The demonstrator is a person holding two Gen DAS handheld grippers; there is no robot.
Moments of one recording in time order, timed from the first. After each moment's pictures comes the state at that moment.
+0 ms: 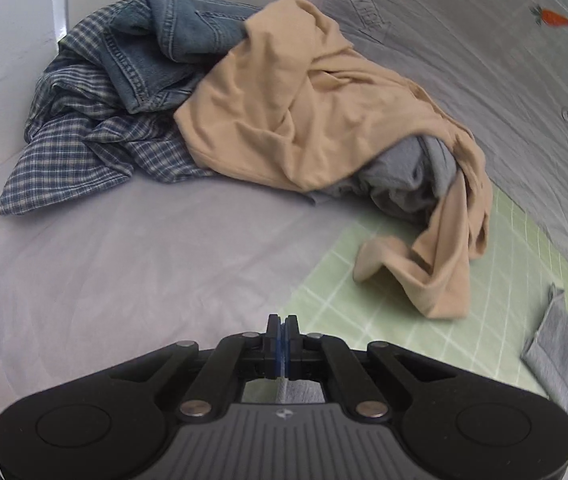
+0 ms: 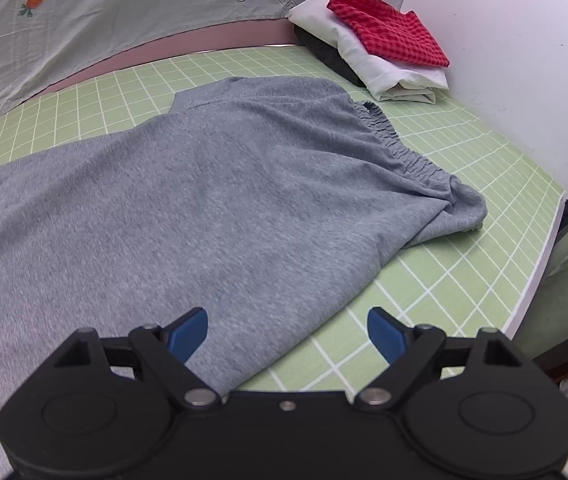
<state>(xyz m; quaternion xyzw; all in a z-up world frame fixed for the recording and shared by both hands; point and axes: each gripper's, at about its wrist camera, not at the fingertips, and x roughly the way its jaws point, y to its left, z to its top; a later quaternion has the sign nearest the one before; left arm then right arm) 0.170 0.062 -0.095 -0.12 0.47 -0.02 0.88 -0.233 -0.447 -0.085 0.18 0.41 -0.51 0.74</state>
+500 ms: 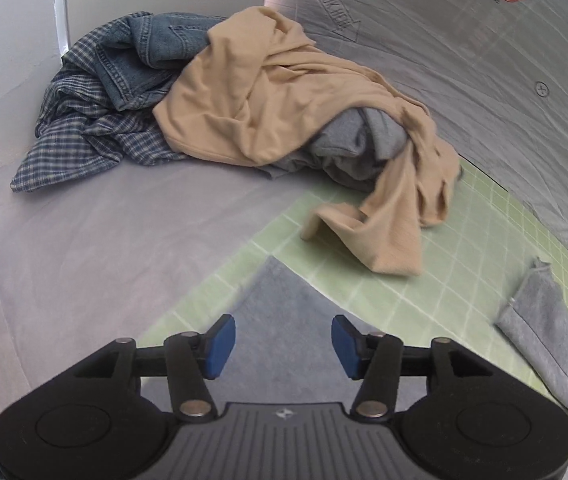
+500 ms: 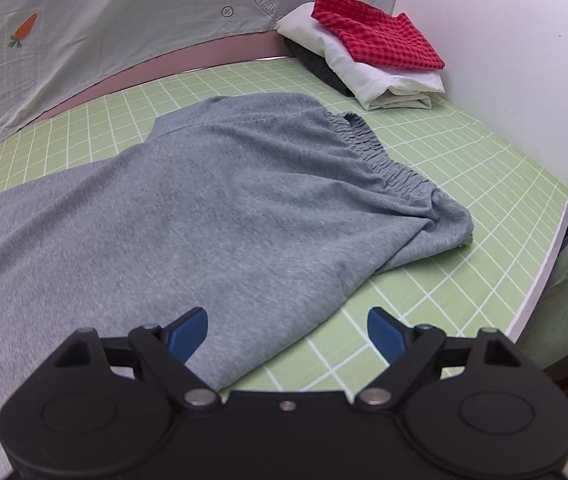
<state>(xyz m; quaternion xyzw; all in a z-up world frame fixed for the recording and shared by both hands) 0.094 -0.019 -0.084 -0.09 0.46 -0.01 0.89 -0.278 -0.493 -0.076 0.20 0.38 -0.49 0.76</state>
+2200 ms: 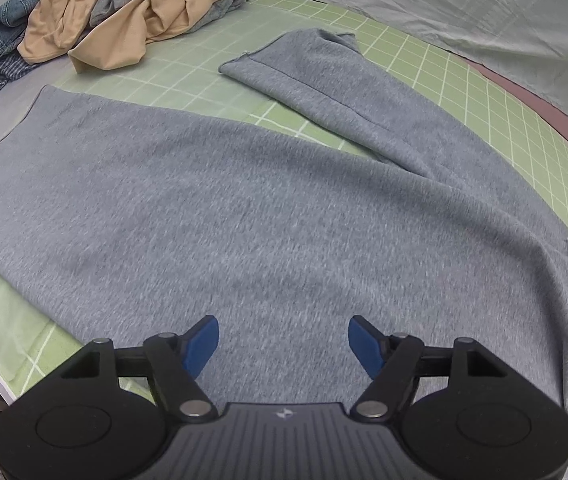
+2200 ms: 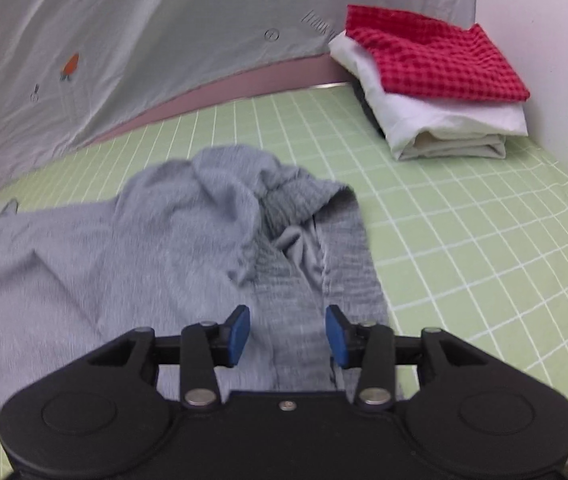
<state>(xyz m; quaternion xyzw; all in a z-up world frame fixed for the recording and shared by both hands) -0.070 -0.283 -0.110 0.00 0.56 -0.05 0.83 -0.368 -0.693 -0.073 0.20 0.34 -0.29 0.87</state>
